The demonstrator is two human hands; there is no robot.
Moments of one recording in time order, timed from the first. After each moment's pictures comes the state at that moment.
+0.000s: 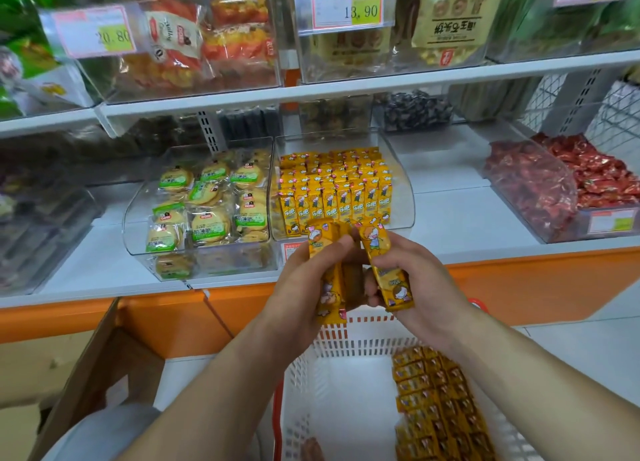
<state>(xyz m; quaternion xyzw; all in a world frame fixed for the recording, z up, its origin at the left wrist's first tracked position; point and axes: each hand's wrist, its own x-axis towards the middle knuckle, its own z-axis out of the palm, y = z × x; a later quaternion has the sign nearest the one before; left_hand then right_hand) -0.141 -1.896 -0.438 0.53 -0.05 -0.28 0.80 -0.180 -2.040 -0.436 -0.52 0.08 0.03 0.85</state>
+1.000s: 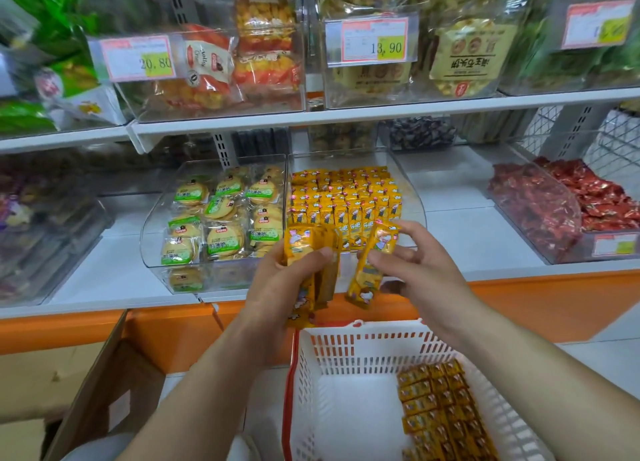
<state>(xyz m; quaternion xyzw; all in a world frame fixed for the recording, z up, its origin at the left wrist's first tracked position) -0.124 -1.849 -0.419 0.64 -0.03 -0.17 0.75 -0.166 -2.042 -0.426 -0.66 0.10 -0.05 0.74</state>
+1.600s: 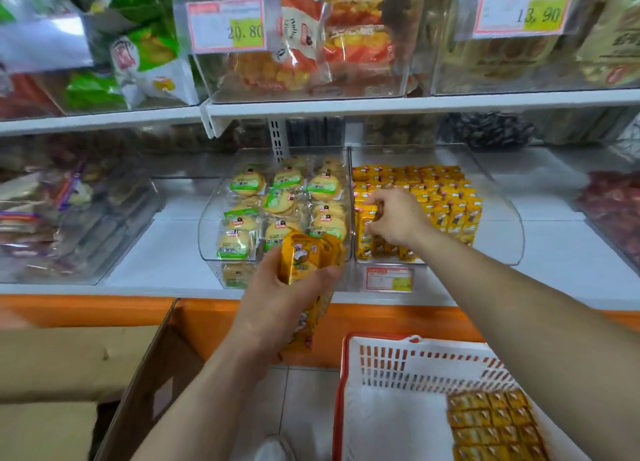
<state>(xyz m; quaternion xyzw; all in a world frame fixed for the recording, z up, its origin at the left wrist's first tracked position) -0.092 -1.761 -0.438 0.72 -0.03 -0.07 0.69 0.050 -1.992 -0.470 -0.96 0.01 -0.10 0.27</state>
